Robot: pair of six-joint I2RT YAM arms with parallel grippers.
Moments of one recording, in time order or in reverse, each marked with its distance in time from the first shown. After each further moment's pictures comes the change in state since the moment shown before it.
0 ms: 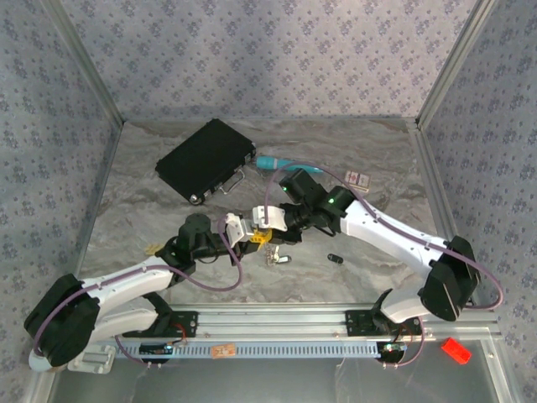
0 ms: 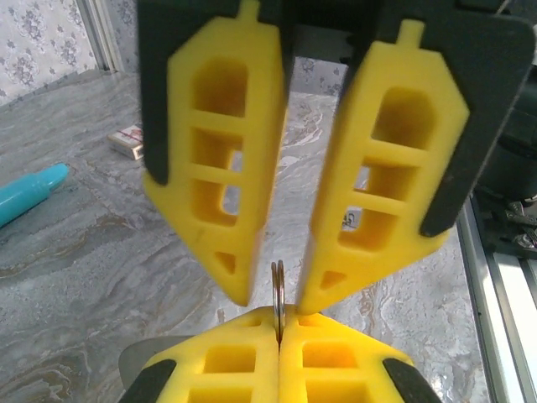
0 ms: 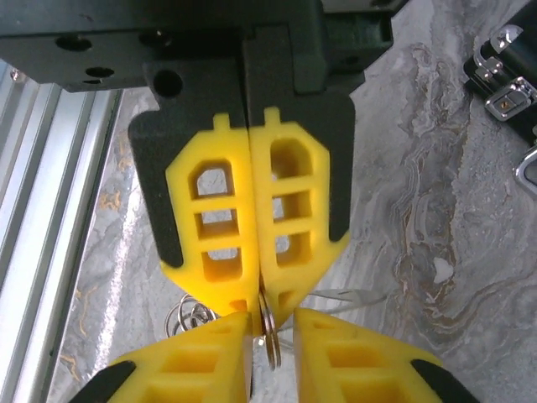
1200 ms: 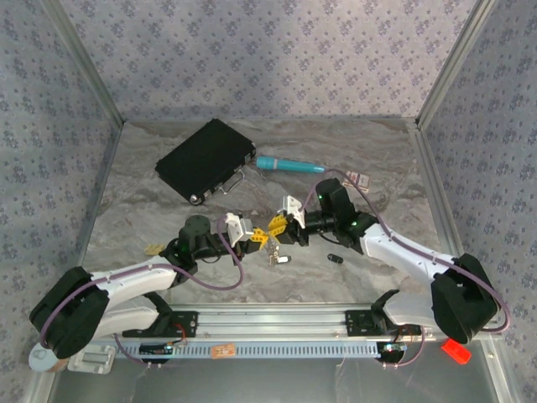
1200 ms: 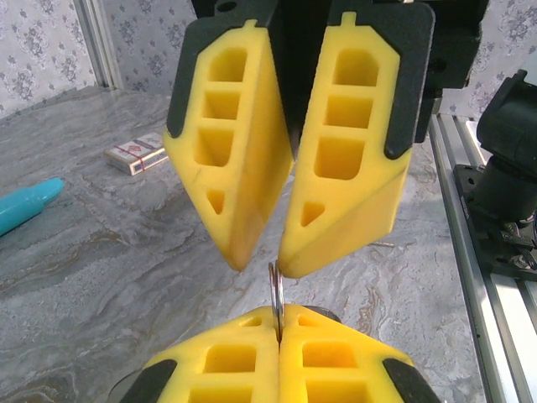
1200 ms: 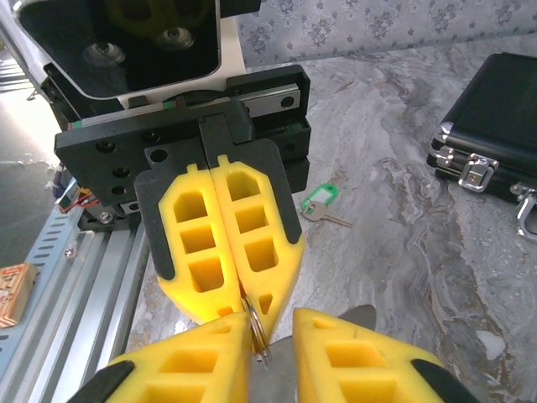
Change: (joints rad) left arm 0.000 0.062 -0.032 0.156 0.019 -0.056; right arm -0.170 -0.145 -0.434 0.708 -0.382 0.404
